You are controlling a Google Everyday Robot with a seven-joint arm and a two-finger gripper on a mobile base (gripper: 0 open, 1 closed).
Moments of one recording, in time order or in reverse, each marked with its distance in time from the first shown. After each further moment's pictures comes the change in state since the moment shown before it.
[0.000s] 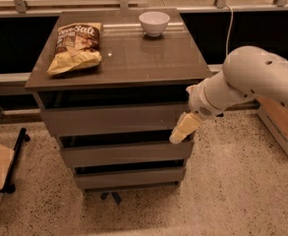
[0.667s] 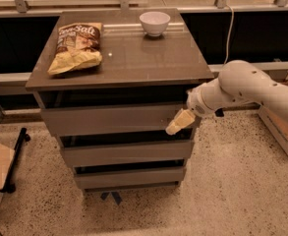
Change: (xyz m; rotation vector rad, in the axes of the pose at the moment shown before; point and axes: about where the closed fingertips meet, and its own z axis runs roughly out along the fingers) arm 0.022 -0.055 0.075 0.003 -0.088 0.135
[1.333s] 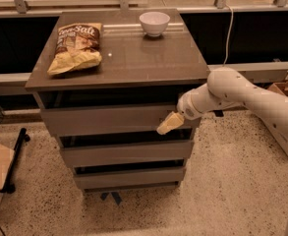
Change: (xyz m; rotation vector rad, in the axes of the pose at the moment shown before) arm 0.001 0.007 0.059 -0.122 -0.033 0.033
